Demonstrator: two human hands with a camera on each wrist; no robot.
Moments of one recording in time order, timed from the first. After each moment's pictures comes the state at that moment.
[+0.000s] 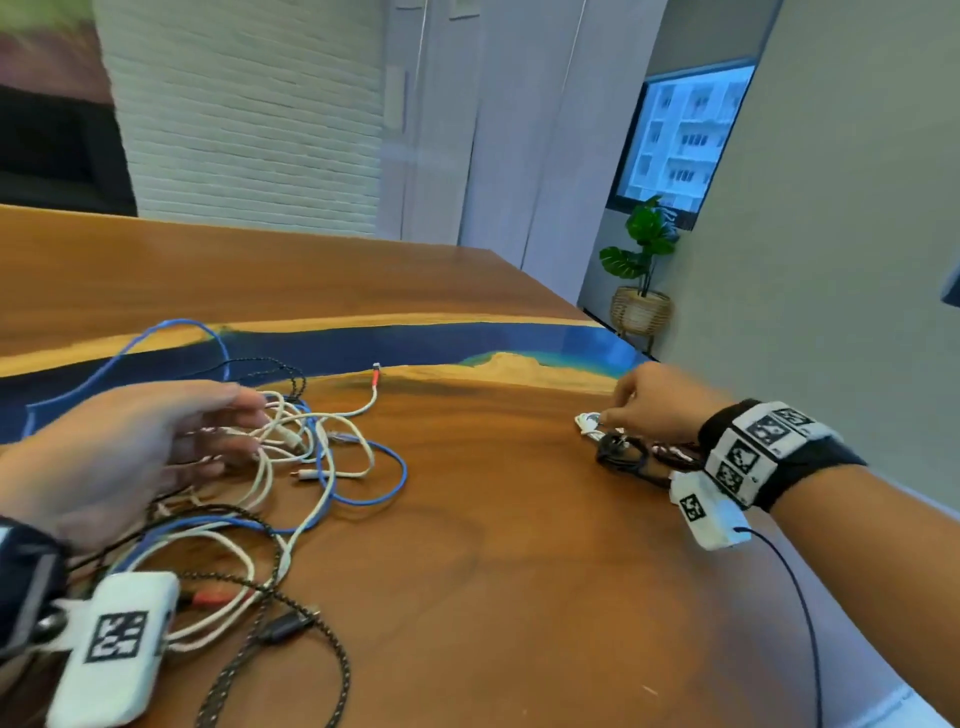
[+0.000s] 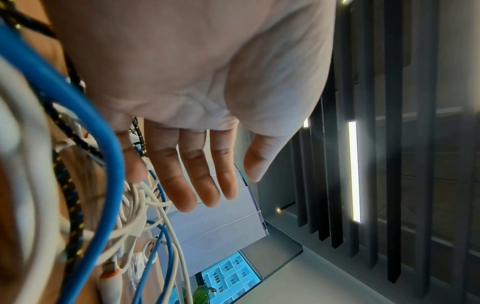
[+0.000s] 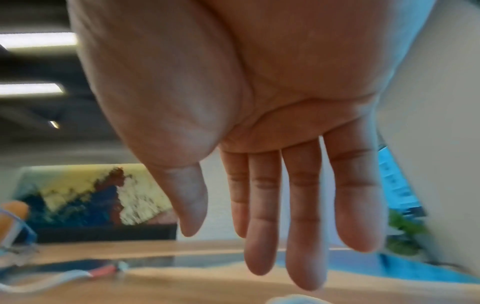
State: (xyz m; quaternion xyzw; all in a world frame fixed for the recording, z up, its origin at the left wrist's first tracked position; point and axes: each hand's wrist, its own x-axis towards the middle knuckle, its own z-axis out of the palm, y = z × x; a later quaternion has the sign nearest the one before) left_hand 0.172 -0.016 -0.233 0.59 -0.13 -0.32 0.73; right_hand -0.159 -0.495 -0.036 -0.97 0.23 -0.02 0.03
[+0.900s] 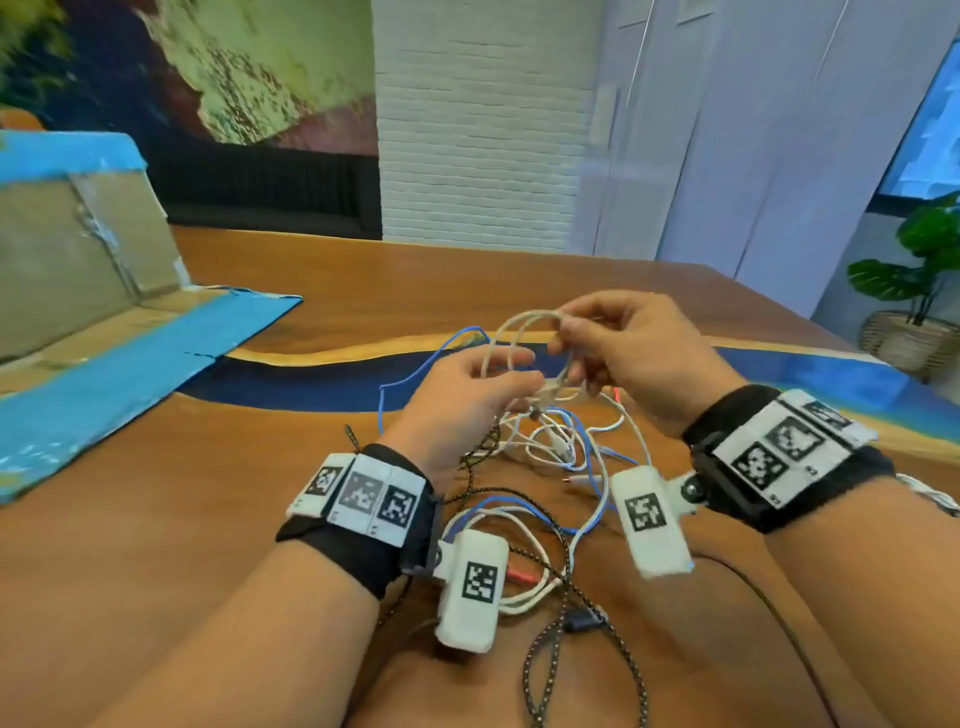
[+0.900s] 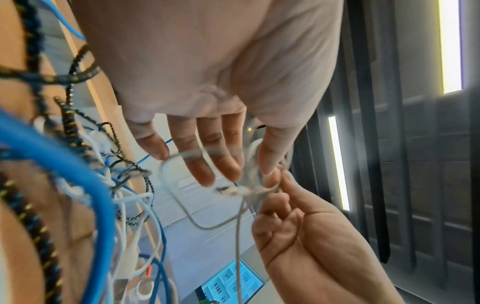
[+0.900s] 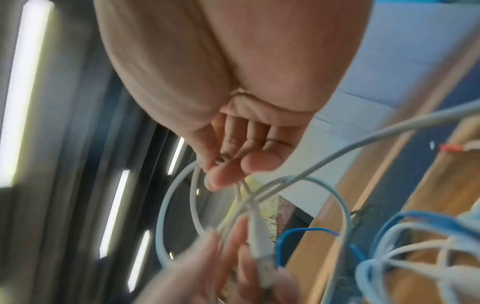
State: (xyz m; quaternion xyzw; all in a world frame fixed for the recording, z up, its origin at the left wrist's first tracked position) left_hand -0.047 -0.040 -0.073 0.70 -0.14 -0.02 0.70; right_hand -0.057 -0.217 -0.019 -0.80 -0.11 -0.13 0.57
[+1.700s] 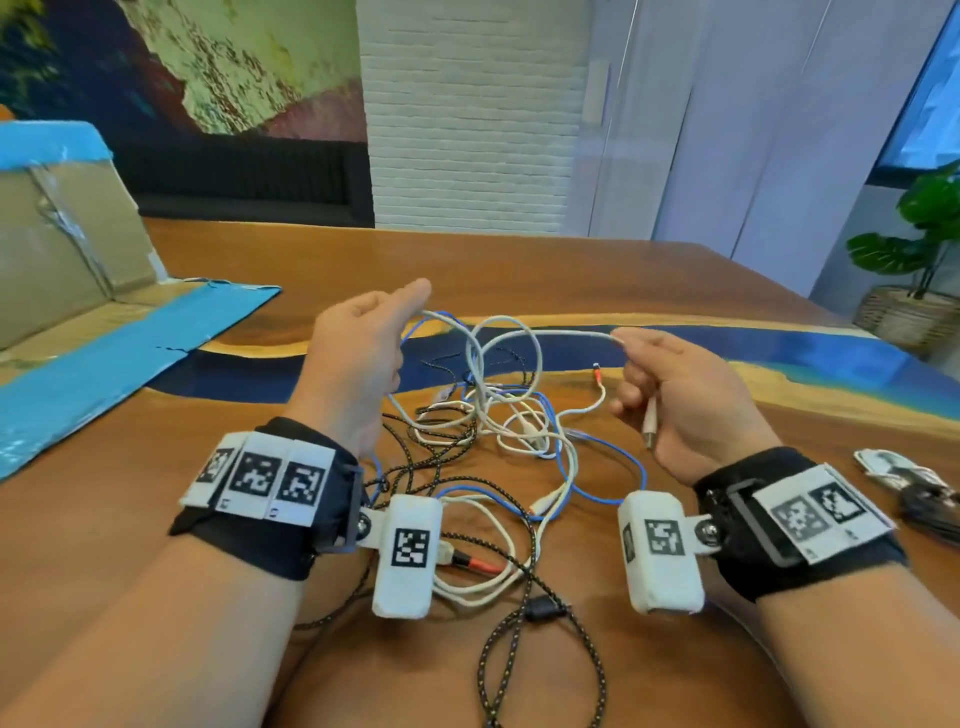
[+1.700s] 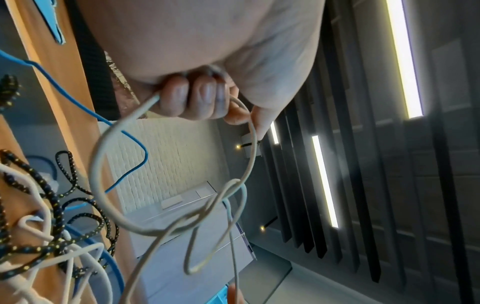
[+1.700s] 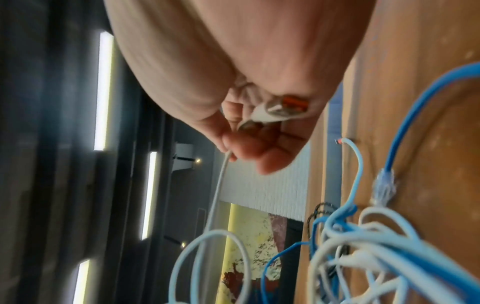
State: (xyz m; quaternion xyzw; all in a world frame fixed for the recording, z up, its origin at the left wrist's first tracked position) left_hand -0.045 -0.014 -0.049 0.66 -0.07 0.11 0.74; right_hand -0.070 -0.267 -0.069 -0.60 0.03 -0.11 0.79
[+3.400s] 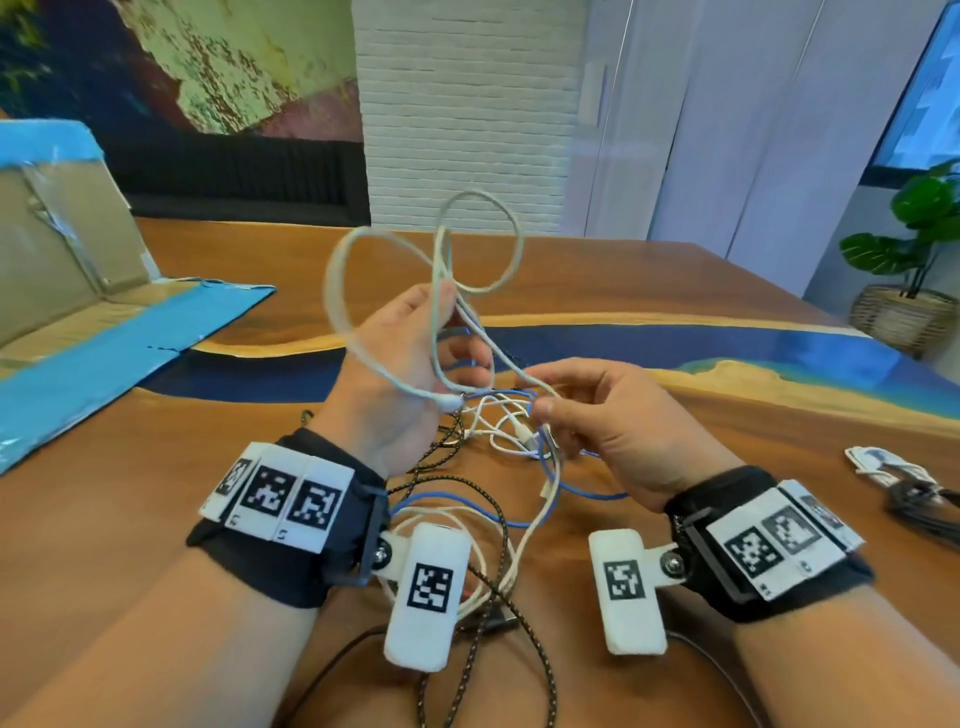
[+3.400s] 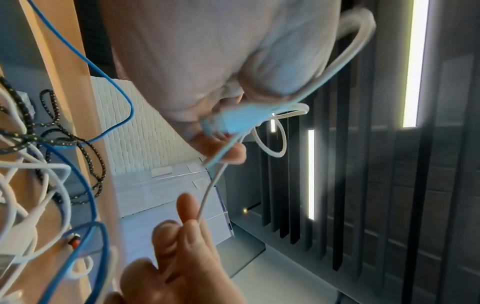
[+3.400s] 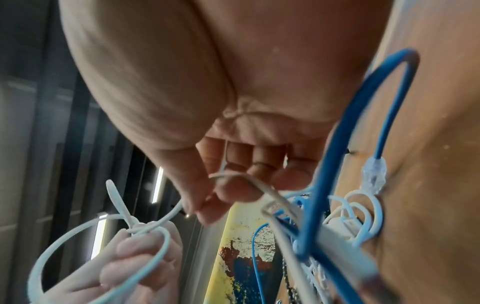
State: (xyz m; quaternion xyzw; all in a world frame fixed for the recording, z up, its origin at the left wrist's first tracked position) left_hand -0.072 -0.048 -0.043 0.53 -0.15 0.00 0.84; right_hand -0.084 -0.242 -0.082 -0.73 -0.12 -0.03 0.67
